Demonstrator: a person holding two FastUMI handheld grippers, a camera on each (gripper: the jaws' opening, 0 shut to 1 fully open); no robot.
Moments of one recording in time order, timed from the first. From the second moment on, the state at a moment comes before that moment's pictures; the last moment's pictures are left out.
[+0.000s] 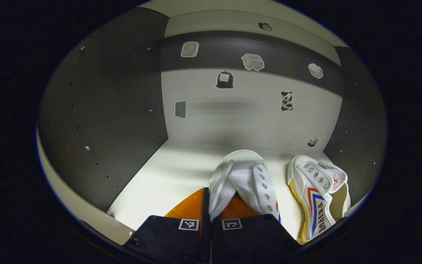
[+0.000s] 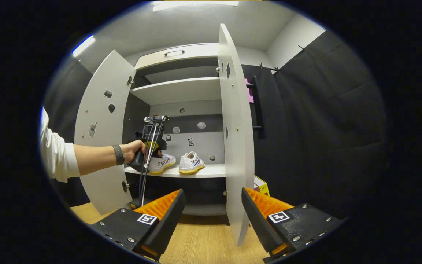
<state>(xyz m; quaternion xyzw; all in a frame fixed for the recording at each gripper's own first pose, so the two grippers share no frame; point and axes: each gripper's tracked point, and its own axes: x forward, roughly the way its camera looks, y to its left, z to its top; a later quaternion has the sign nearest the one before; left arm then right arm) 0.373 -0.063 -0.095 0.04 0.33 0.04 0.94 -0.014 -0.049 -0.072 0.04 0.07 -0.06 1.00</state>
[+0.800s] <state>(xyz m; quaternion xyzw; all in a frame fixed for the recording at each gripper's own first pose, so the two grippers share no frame) 0.341 -0.076 -0.063 0.02 0.29 -0.03 0.96 -0.001 -0.025 -0.076 0.05 0.08 -0.02 1.00</state>
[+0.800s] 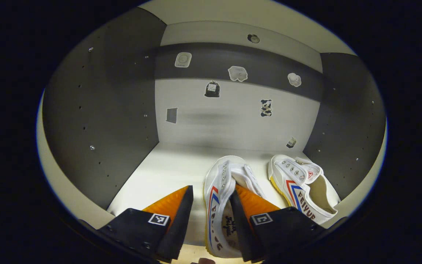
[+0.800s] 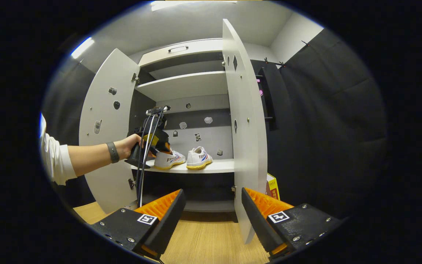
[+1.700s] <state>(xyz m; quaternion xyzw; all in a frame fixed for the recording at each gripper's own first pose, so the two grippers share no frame) 0.170 -0.066 0.047 0.00 0.12 -0.07 0.99 -0.001 -0.003 -0.064 0.06 0.07 0.02 1.00</state>
